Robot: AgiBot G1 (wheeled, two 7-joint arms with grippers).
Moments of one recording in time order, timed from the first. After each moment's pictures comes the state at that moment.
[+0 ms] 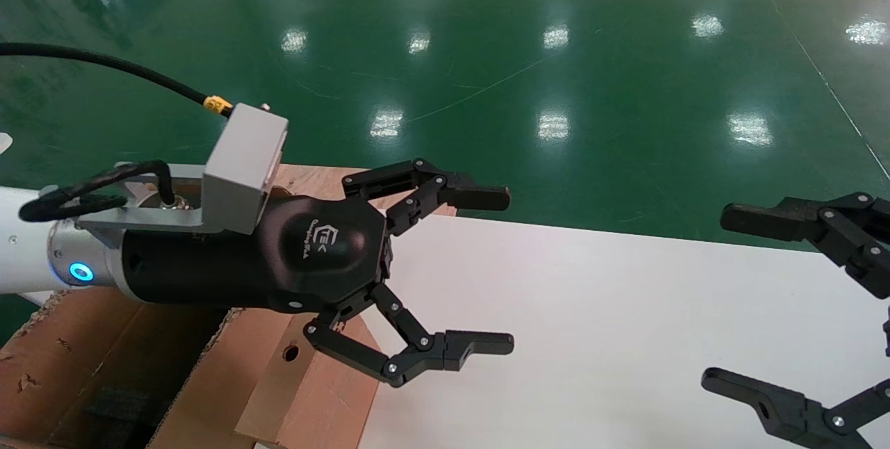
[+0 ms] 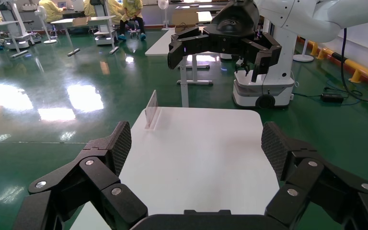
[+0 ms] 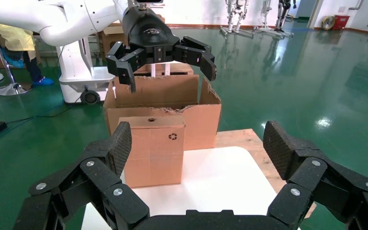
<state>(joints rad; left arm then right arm) -1.07 0.61 0.28 -1.28 0.73 1.50 -0.19 1.08 -0.61 -0.28 1.28 -0.73 -1.50 0.19</state>
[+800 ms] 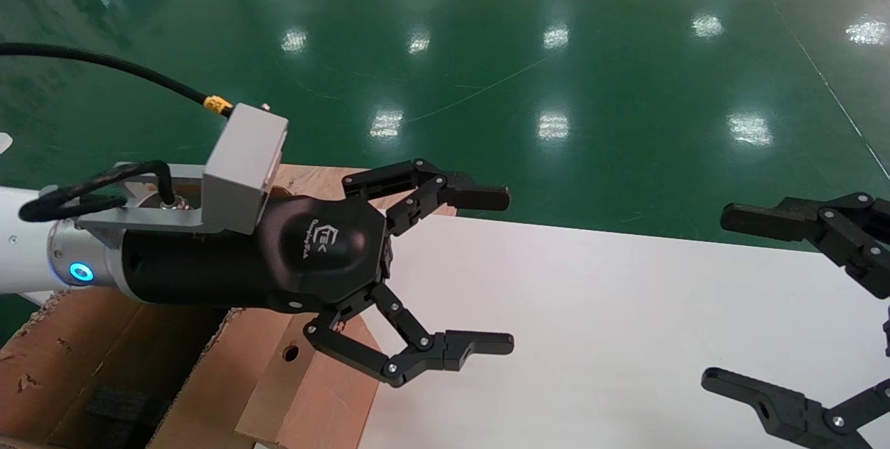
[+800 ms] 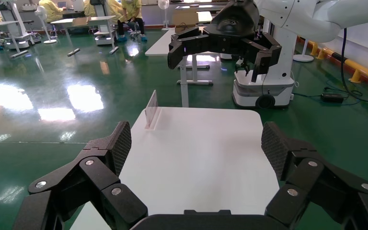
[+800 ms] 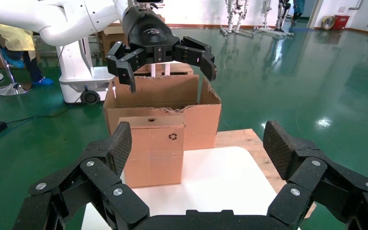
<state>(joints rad) -1.07 0.61 0.28 -1.28 0.73 1.50 -0.19 1.08 -0.61 -0.28 1.28 -0.73 -1.50 0.19</state>
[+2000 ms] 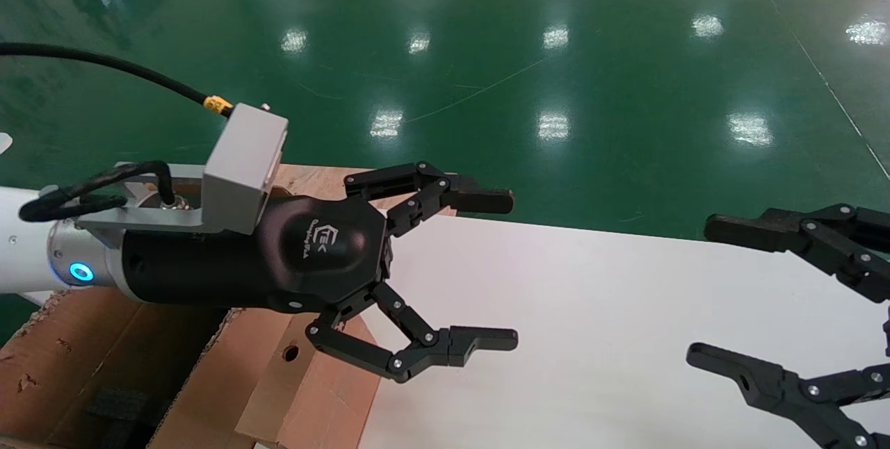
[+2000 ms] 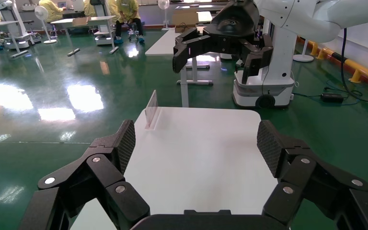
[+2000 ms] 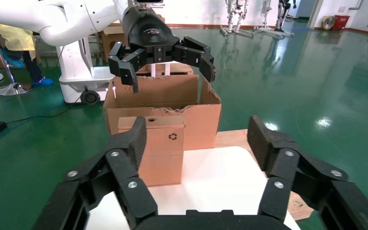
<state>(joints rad) -1.07 0.61 0.28 -1.29 0.73 1.49 -0.19 1.08 -0.61 -0.28 1.28 -0.73 -1.50 0.19</state>
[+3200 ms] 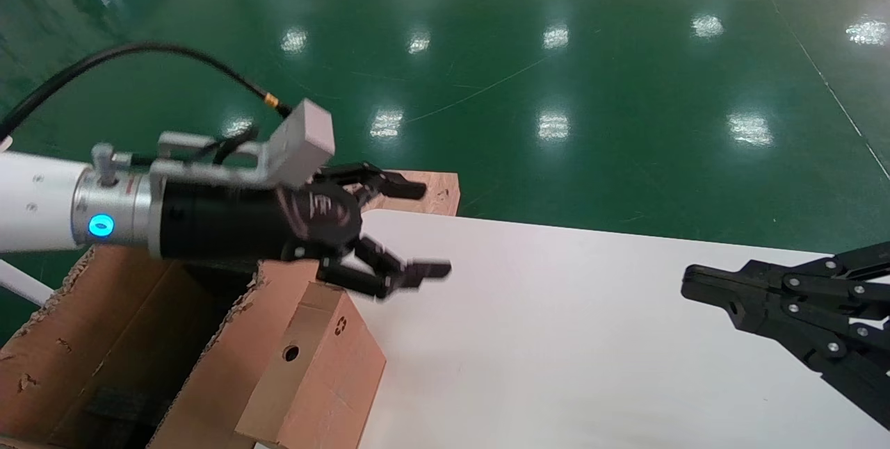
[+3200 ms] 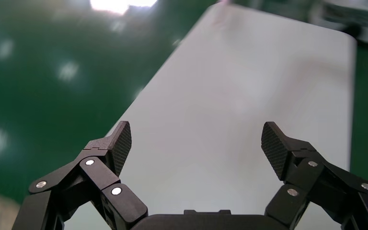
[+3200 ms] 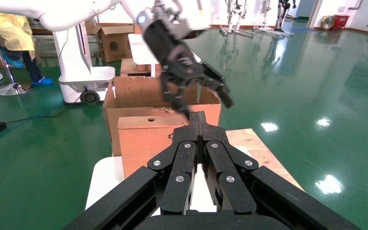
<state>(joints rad) -1.27 0.54 0.44 -1.33 1.19 1.36 -0.62 1.08 -0.61 -0.28 1.28 -0.73 -1.50 0.19</state>
